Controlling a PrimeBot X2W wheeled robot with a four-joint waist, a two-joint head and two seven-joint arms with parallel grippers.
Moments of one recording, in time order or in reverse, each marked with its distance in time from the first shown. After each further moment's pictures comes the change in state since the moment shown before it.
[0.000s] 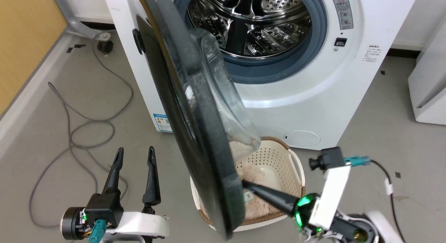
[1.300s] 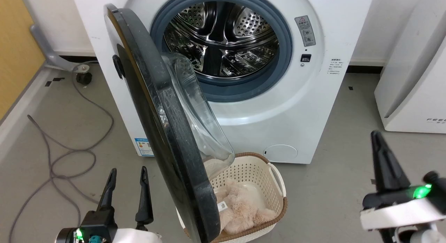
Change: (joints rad) left arm 0.082 0.000 0.038 0.010 0.009 -0.002 0.000; right arm 0.152 -0.042 -0.307 -0.082 -1.183 0.000 -0.941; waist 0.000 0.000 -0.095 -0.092
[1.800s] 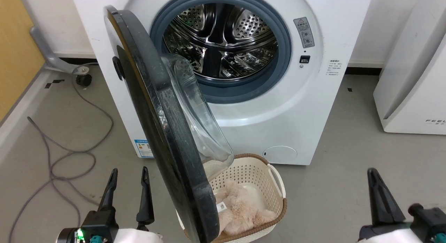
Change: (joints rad) left arm 0.000 0.000 -0.005 0.001 0.000 0.003 0.000; right arm 0.140 0.109 -0.087 0.039 -0.224 0.000 0.000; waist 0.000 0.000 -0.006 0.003
